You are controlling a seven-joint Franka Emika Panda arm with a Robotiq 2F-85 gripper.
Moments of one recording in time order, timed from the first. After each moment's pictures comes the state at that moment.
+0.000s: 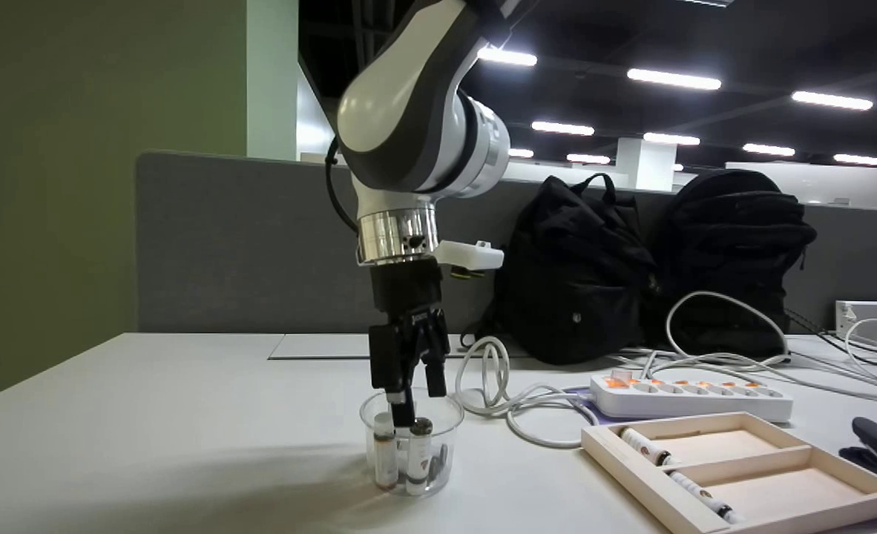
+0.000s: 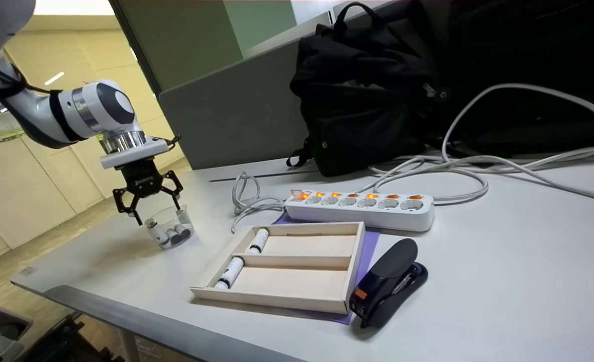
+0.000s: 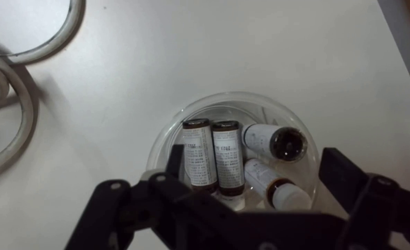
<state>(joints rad) 0.34 0.56 0.29 -1.96 -0.21 2.26 -0.29</state>
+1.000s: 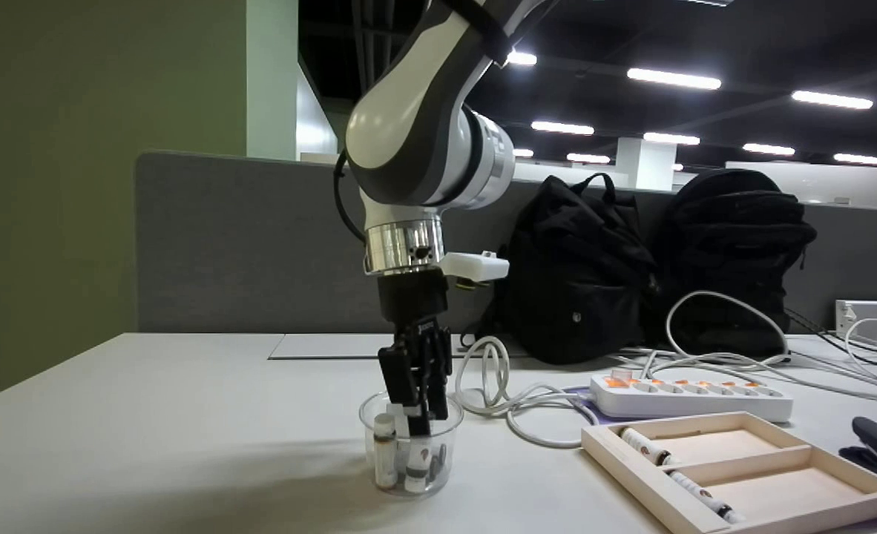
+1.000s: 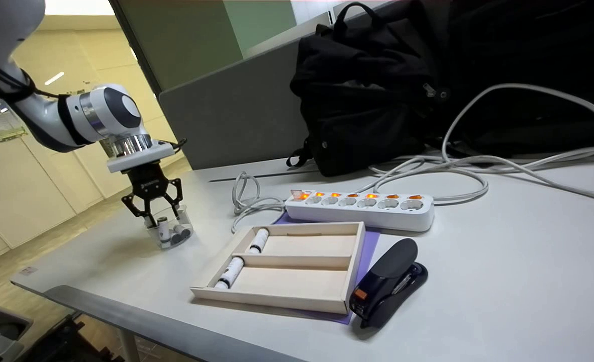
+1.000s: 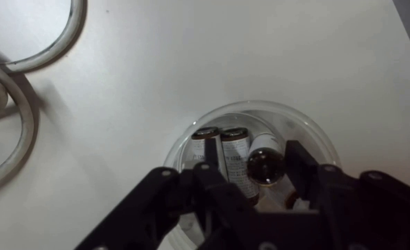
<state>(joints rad) 0.33 0.58 0.28 -1.96 -0.21 2.28 -0.29</state>
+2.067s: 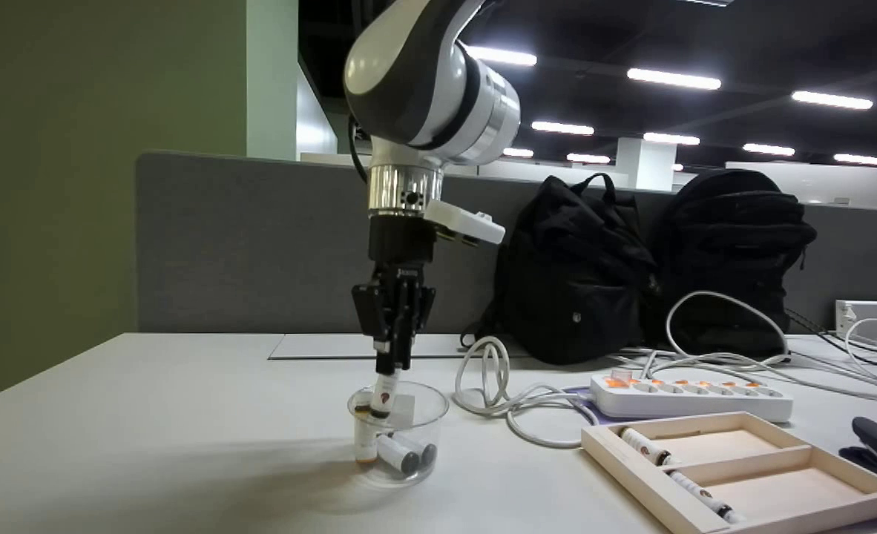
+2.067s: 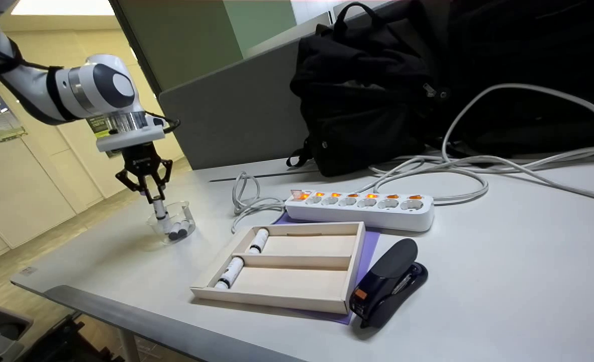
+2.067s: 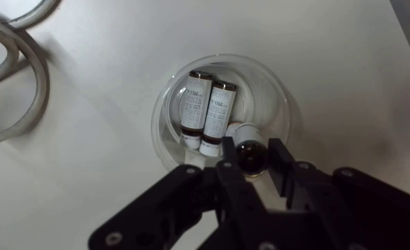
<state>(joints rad) 0.28 0.49 0.31 -1.95 -0.04 2.35 -0.29</state>
